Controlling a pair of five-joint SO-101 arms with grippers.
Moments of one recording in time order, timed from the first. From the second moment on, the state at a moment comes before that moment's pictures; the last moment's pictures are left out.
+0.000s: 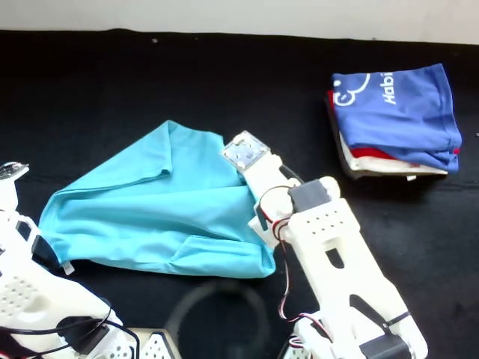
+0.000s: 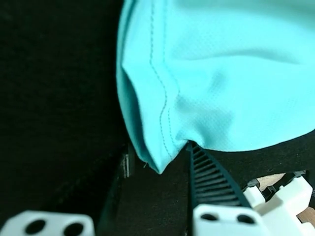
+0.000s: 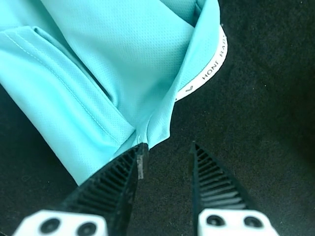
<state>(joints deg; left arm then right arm) -56.8 21.4 8.3 85.9 -50.6 -26.9 -28.8 38.4 72.1 22.8</state>
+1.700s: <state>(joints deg) -48.0 27.1 2.0 85.8 -40.6 -25.1 21.8 -7.1 66.4 15.3</state>
